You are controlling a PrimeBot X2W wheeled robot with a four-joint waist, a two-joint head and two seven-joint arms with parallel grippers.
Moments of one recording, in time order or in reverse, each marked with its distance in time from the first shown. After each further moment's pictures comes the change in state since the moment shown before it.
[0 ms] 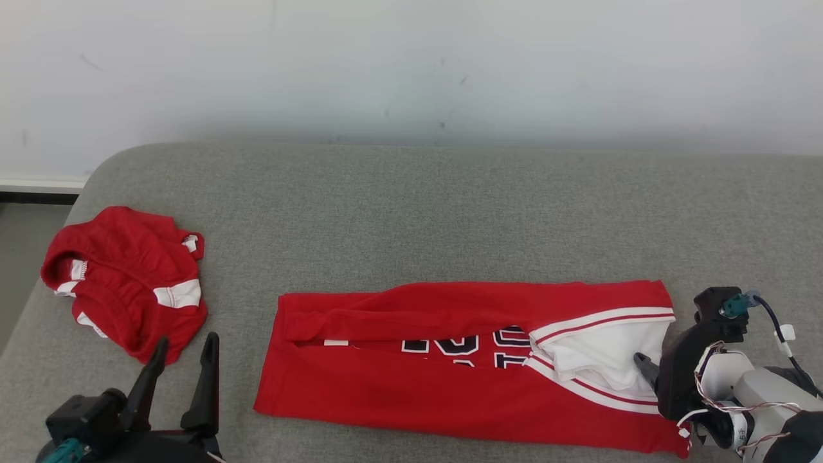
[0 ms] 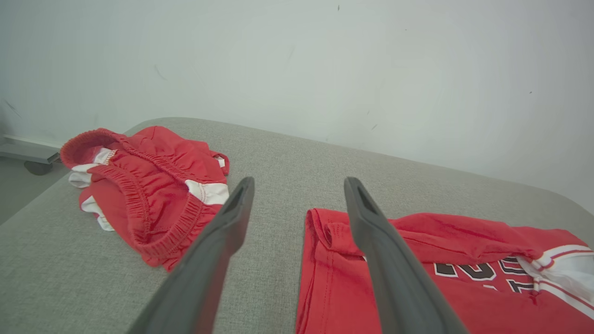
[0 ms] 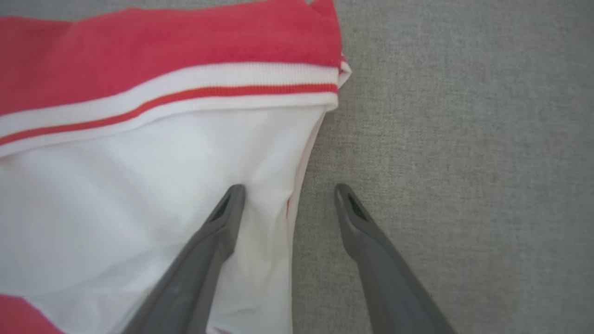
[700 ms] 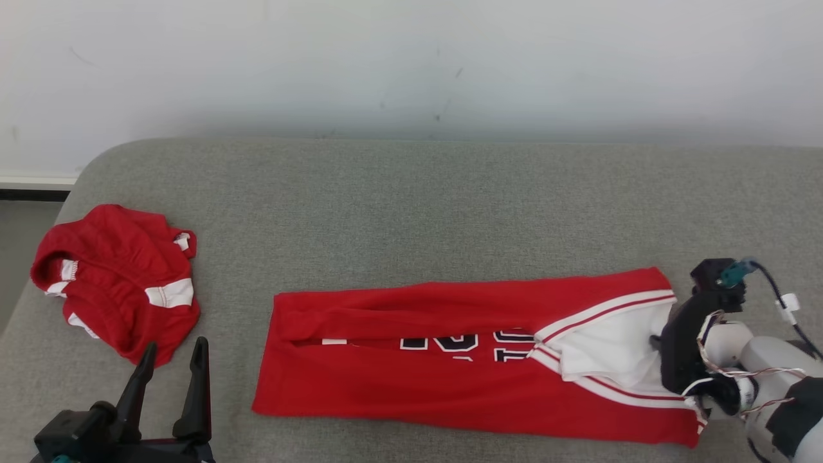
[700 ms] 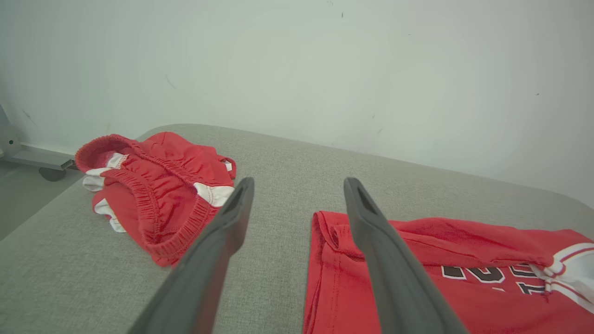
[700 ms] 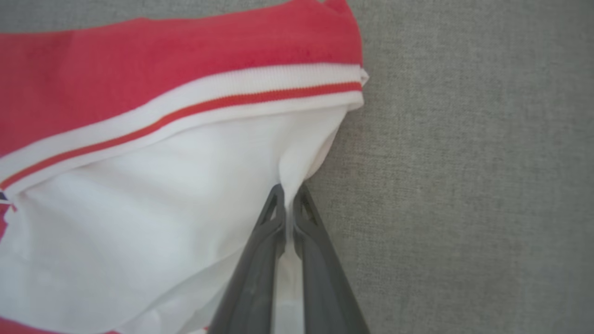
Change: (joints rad) left arm 0.064 -0.044 0.083 -0.051 0.085 0.000 0.000; right arm -0.098 0.024 0.025 0.087 0.017 0.058 0.131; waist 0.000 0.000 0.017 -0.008
